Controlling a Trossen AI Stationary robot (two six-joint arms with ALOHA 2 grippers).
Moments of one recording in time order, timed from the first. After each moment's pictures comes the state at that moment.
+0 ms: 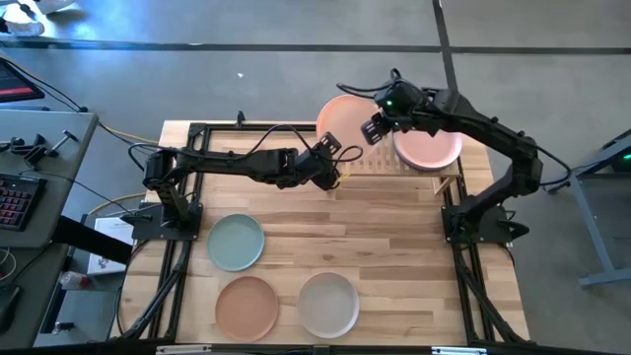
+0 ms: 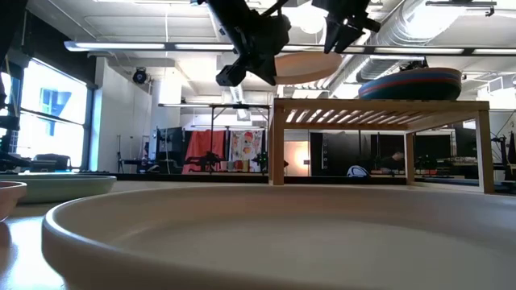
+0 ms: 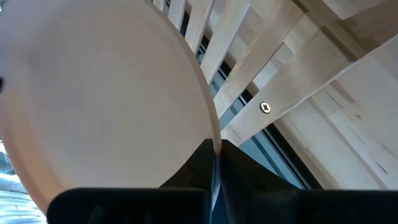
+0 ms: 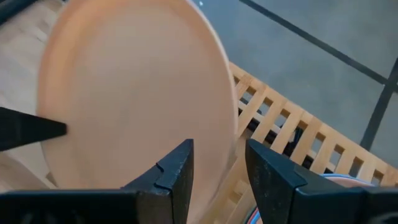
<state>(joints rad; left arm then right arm) 0.10 1.80 1.49 -0.39 -0.69 1.36 -0.43 1.50 1.73 -1.15 0.37 0.36</state>
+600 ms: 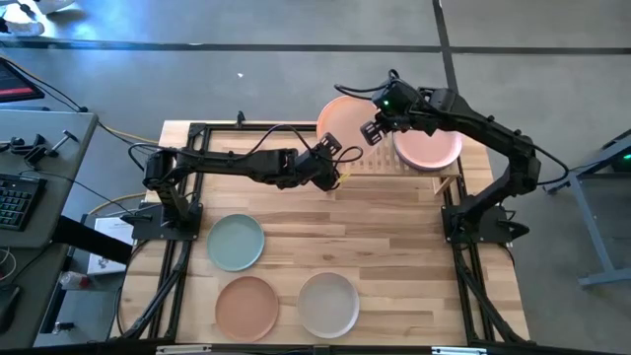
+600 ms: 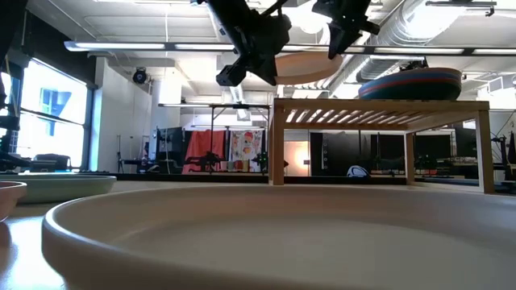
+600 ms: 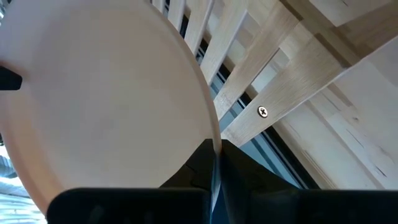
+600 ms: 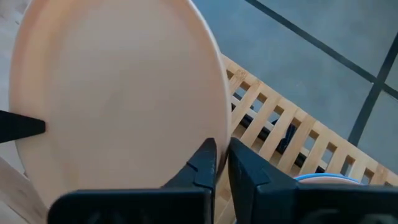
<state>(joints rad) 0.10 1.80 1.49 -0.39 -0.68 1.36 -0.43 1.52 1.73 -1.17 0.38 0.34</state>
